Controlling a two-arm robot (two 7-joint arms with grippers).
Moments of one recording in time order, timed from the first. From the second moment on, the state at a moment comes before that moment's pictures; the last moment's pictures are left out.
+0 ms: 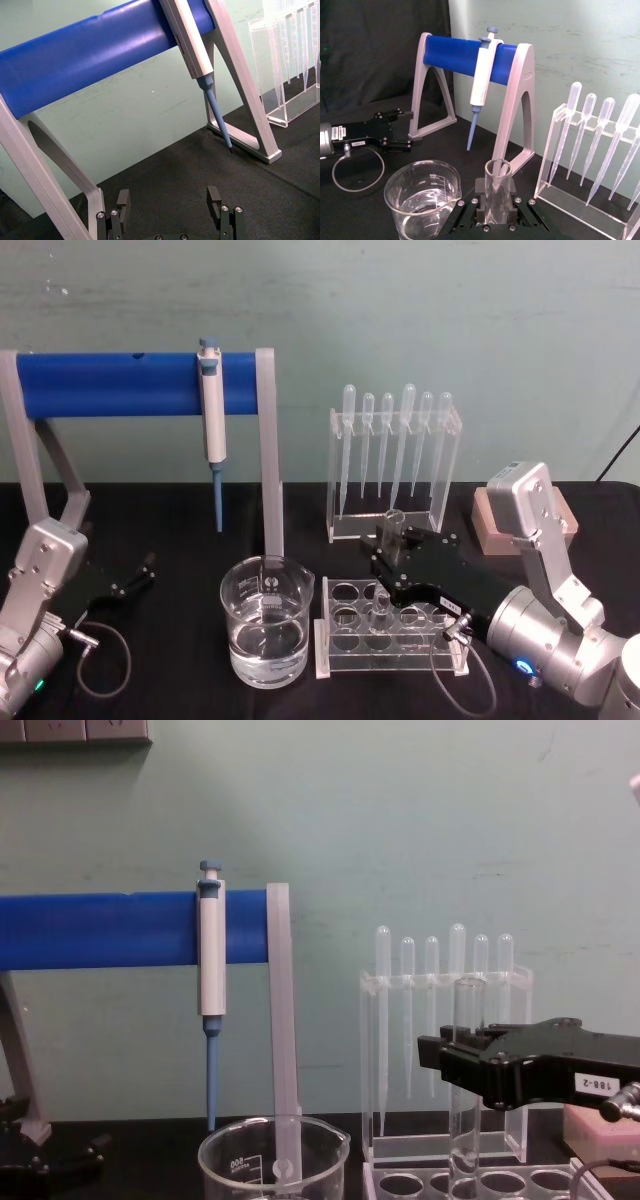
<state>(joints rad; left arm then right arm) -0.20 0.60 0.45 -1.41 -0.25 -0.12 0.03 0.16 0.44 -0.37 -1.73 0.33 0.17 0.35</state>
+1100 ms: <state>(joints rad) -0.20 0.60 0.45 -1.41 -0.25 -0.12 0.03 0.15 0.42 -0.36 -1.69 0.32 0.15 0.36</state>
